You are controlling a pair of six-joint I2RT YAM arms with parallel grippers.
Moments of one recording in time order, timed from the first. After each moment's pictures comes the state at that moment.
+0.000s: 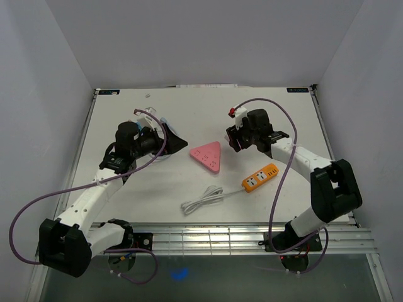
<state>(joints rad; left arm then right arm) -0.32 1.09 0.79 -0.06 0.49 -0.58 0.46 1.58 1.04 -0.16 -0.14 -0.21</state>
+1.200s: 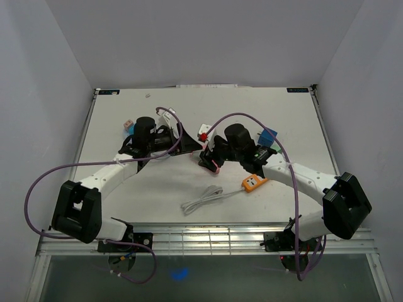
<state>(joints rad) -0.37 1.37 0.83 0.16 0.75 -0.74 0.80 1.41 0.97 -0.06 -0.35 -0.28</state>
